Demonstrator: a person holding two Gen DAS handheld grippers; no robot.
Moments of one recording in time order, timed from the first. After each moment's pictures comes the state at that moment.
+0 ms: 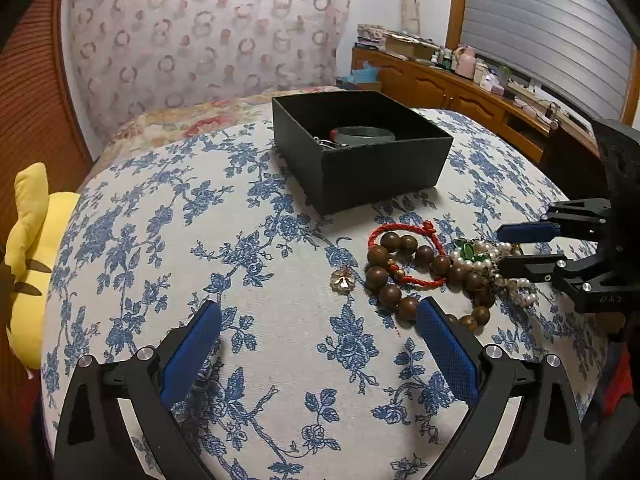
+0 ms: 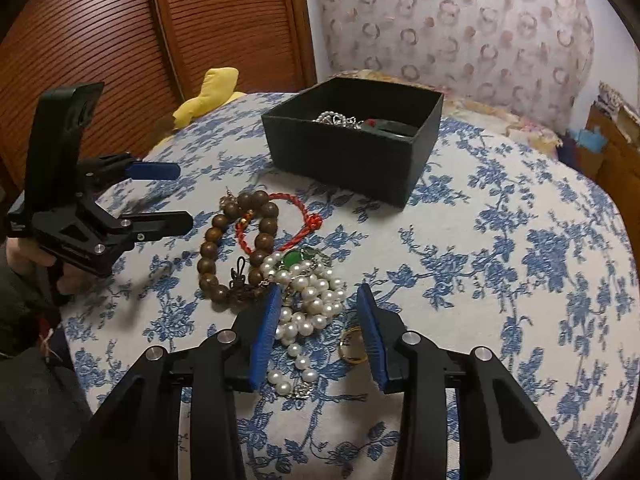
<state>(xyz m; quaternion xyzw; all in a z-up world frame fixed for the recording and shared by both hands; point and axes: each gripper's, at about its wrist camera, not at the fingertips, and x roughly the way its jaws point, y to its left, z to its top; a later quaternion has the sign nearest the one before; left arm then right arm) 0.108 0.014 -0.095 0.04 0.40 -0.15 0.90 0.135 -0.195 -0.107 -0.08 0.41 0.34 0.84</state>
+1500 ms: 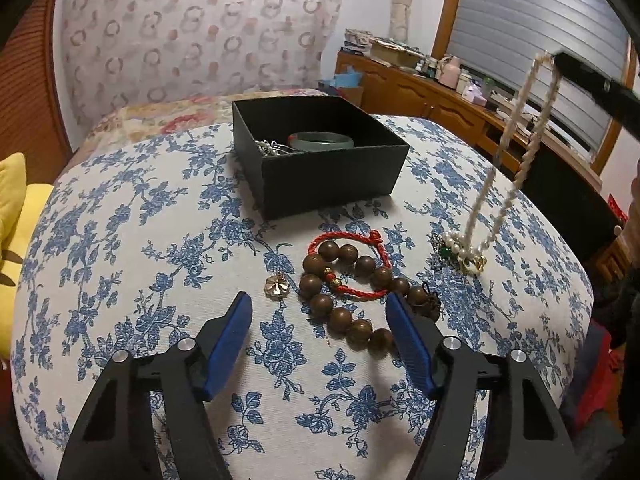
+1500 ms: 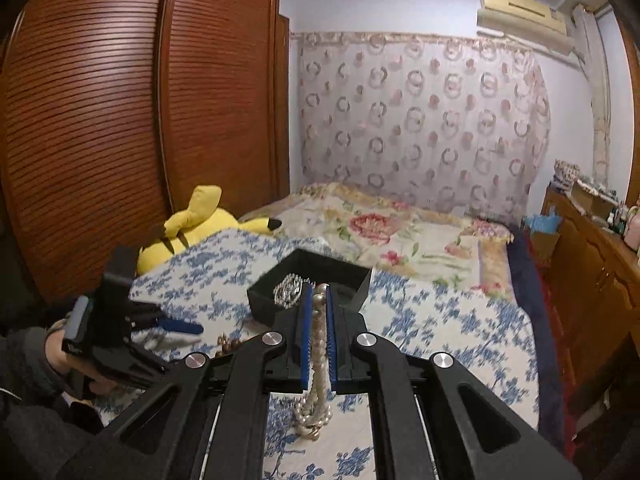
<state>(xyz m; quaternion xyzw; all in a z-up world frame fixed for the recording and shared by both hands) 0.104 -0.012 -0.092 0.00 0.40 -0.18 0.90 0.109 -0.244 0.042 -0.07 0.21 0.29 0.93</state>
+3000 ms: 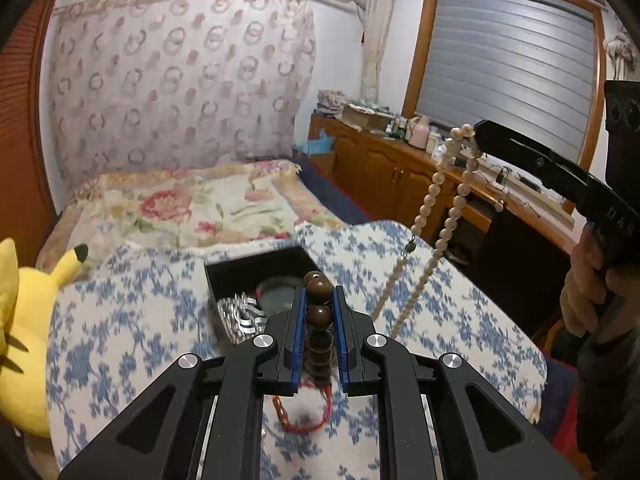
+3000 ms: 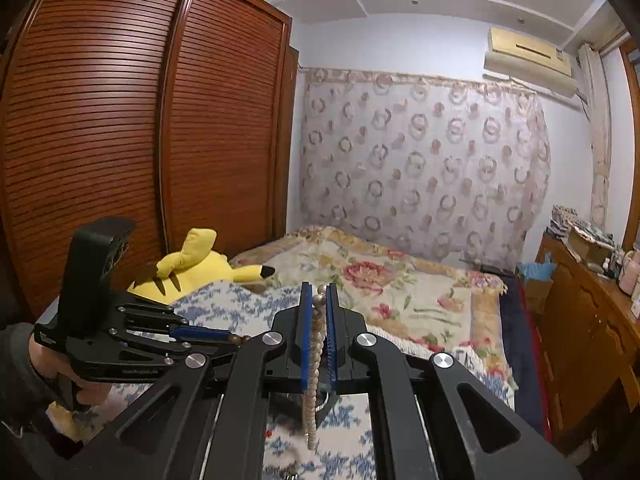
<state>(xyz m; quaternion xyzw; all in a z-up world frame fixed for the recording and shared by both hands) 0.146 -0.028 0.028 -0.02 0.29 -0.23 0.93 0.145 -0.214 0.097 -0.09 0.14 0.30 0.94</state>
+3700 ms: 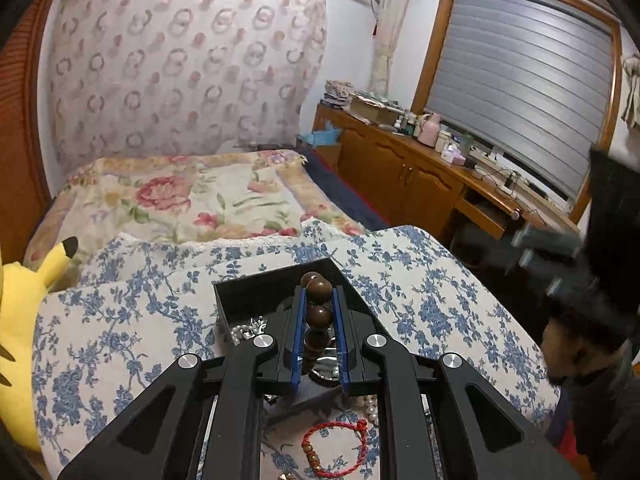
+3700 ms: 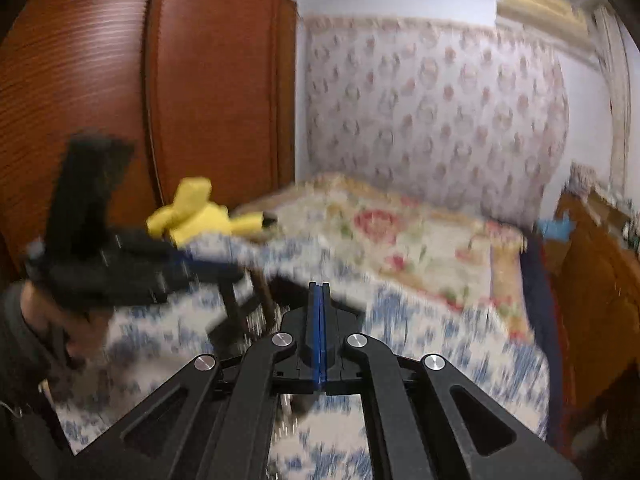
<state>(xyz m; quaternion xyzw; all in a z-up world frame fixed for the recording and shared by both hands) 0.208 -0.014 0.005 -0.04 0.32 -0.23 0.92 0.210 -0.203 0.009 -0.08 0.28 0.30 0.91</state>
